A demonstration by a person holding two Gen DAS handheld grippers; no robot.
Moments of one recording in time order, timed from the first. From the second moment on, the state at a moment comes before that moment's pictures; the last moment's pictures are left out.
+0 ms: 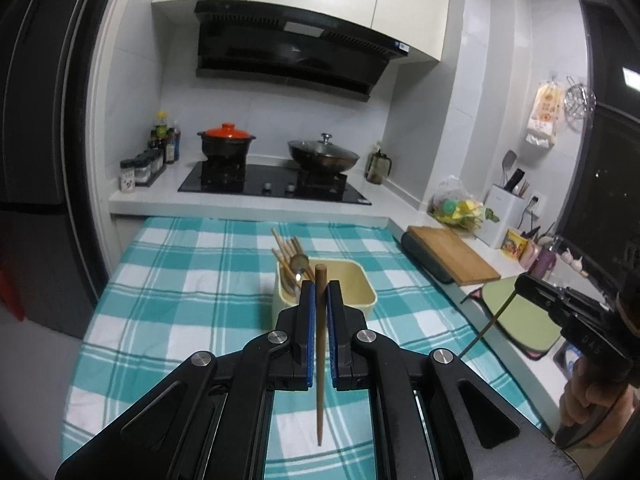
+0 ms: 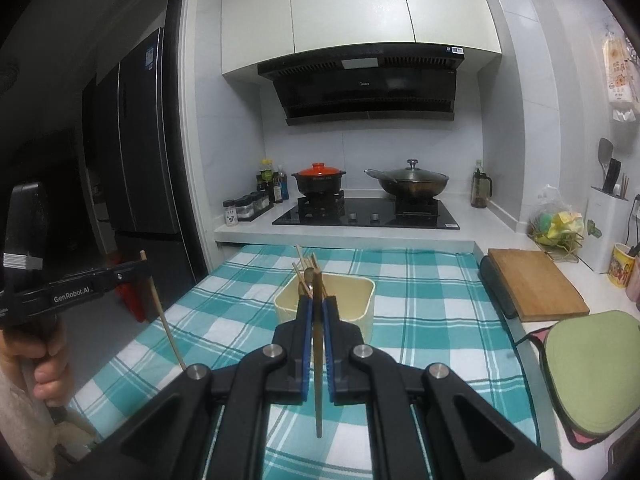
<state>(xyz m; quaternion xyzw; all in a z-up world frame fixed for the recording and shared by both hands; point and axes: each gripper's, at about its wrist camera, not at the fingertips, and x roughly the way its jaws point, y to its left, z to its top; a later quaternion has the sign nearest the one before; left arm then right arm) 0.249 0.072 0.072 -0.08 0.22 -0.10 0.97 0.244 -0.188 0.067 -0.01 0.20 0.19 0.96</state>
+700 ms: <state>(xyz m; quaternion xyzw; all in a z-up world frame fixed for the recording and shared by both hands) 0.482 0.035 0.071 -0.08 0.26 -0.09 0.96 0.456 -0.138 0.094 -0.05 0.20 0.21 0.95</state>
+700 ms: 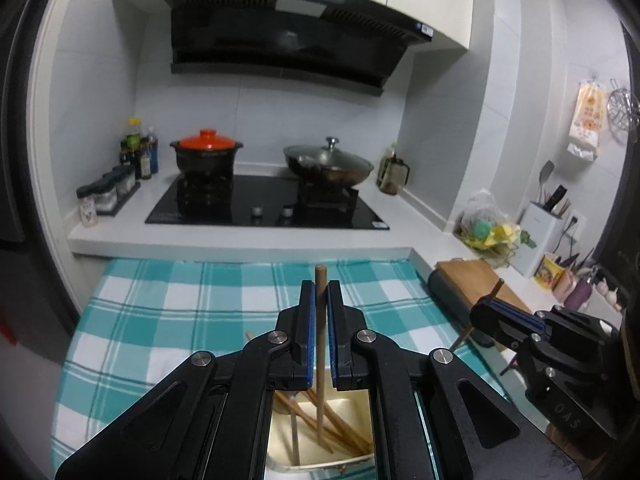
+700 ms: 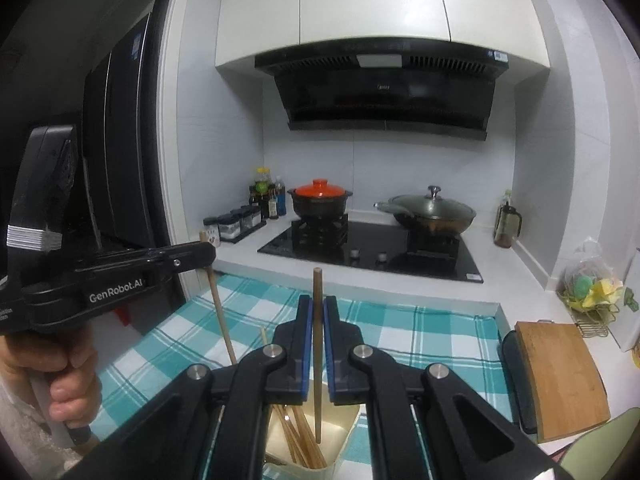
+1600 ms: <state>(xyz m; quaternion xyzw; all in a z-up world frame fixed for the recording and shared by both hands) 0.411 0.025 -0.004 0.03 0.28 0.02 0.96 0.473 -0.159 -0.002 0.00 0.32 0.16 0.93</state>
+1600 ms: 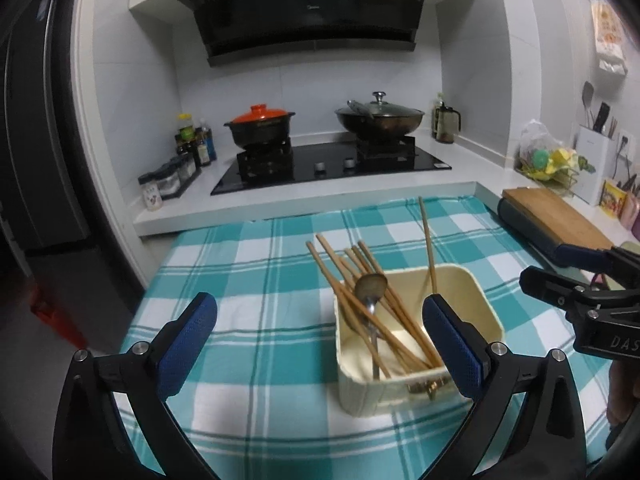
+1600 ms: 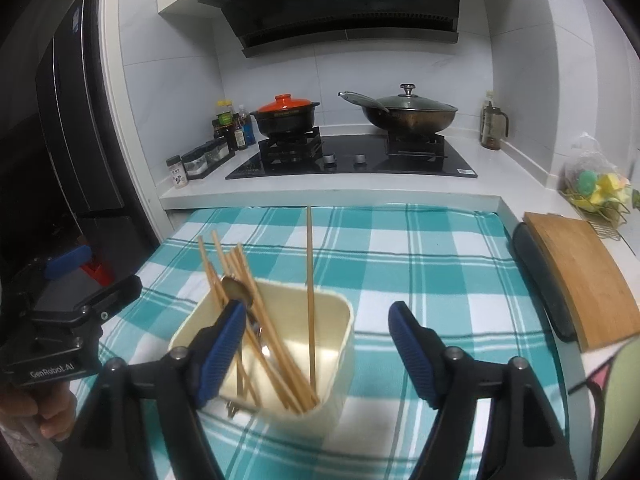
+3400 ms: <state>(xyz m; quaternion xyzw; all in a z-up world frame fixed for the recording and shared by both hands) 0.216 0.011 0.026 -0.01 0.30 0.05 0.95 0.215 -0.149 0.047 -0.04 0.27 0.10 0.96</state>
